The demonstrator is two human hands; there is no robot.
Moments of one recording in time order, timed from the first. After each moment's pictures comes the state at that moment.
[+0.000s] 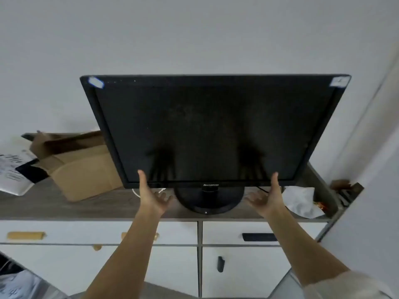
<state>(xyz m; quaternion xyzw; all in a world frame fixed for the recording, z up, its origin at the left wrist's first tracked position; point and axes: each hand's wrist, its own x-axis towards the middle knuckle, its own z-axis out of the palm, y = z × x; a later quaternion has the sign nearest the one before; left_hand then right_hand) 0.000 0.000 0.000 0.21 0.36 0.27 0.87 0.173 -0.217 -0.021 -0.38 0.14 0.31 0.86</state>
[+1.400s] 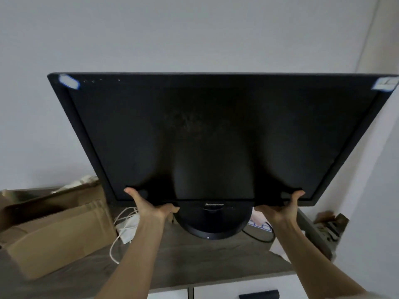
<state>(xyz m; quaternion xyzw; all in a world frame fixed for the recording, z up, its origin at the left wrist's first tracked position) 0.094 0.031 0.076 0.11 0.22 0.29 0.92 0.227 -0.214 0.068 -0.19 0.08 0.17 0.96</state>
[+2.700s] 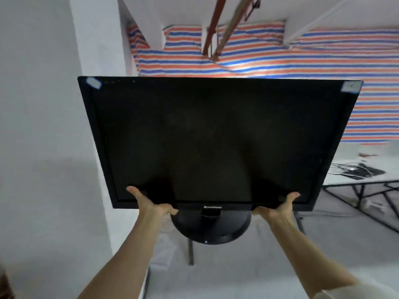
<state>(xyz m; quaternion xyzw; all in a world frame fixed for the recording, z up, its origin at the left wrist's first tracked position) 0.002 -0.780 0.146 0.27 0.00 -0.44 0.86 -0.238 -0.931 0.128 -0.08 0.16 -0.51 0.84</state>
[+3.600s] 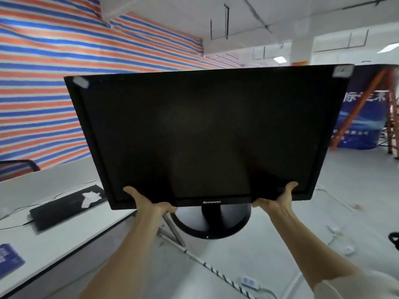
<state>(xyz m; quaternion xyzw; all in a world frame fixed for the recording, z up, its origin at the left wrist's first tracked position) -0.190 -1.372 0.135 0.26 -0.06 -0.79 0.55 -0.457 -1.288 0.140 0.01 0.24 -0.80 0.55</state>
